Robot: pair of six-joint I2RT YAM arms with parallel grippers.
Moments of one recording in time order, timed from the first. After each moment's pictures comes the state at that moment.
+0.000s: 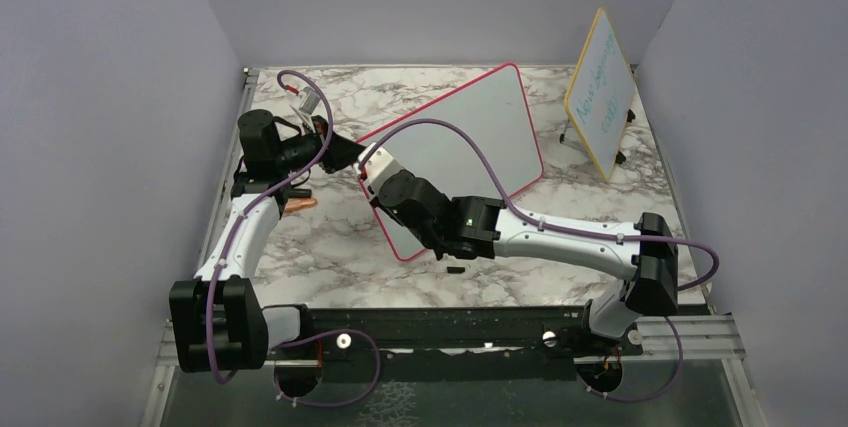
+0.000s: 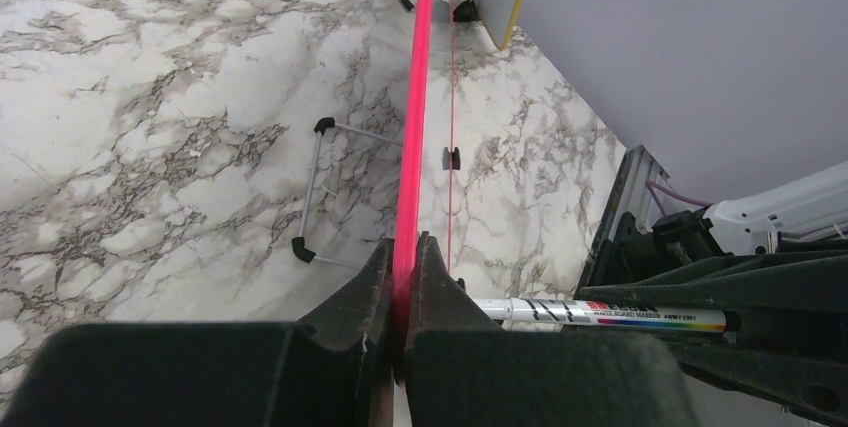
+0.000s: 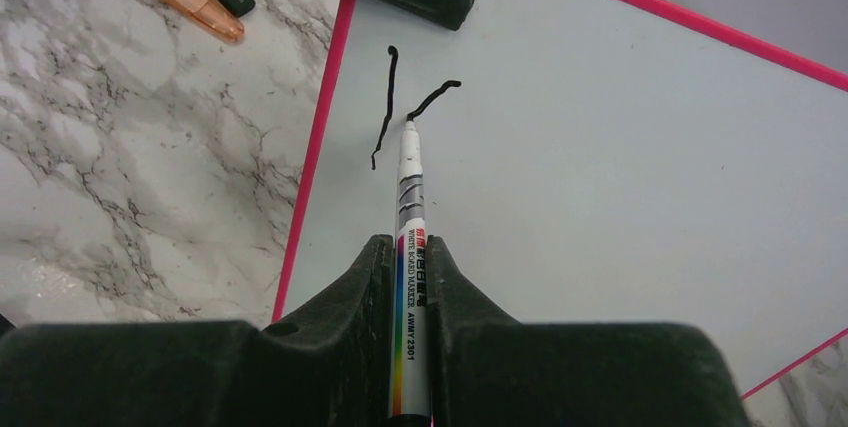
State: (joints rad) left arm 0.04 1.22 0.82 0.17 1.06 -0.36; right arm 1.27 1.64 1.44 -0.30 0.63 -0.05
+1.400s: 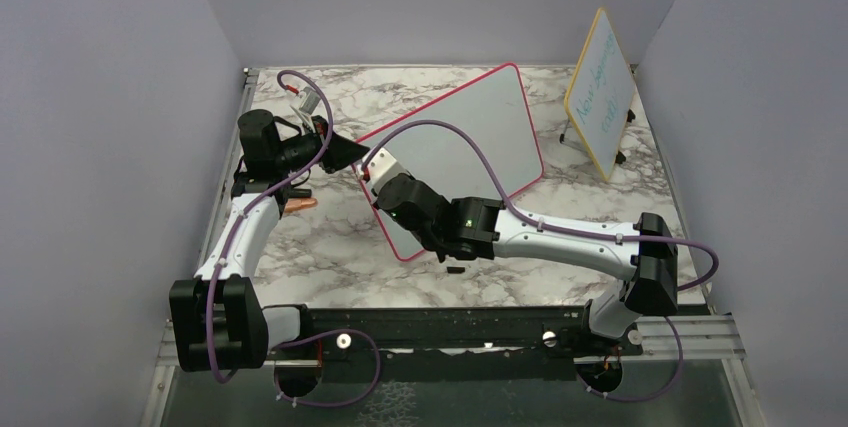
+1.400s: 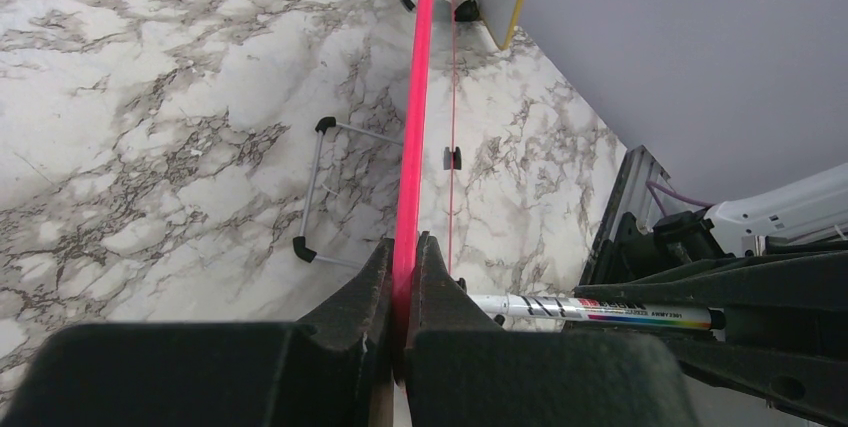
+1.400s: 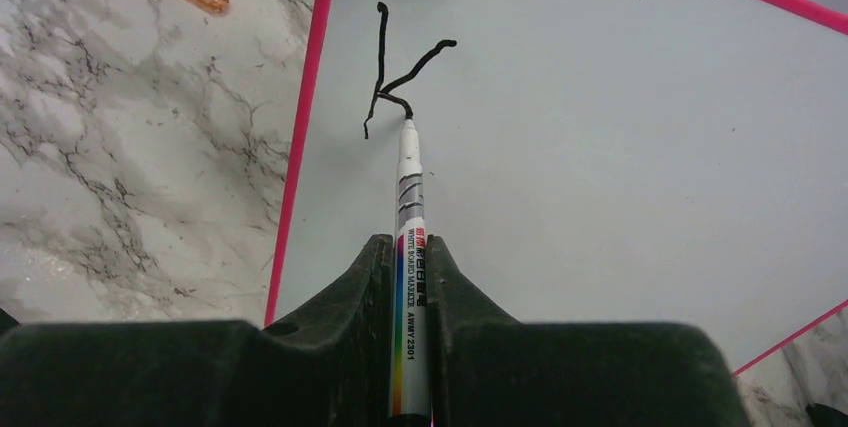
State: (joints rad) left arm 0.04 1.22 0.82 0.17 1.06 -0.36; right arm 1.27 1.64 1.45 -0.36 0.65 0.00
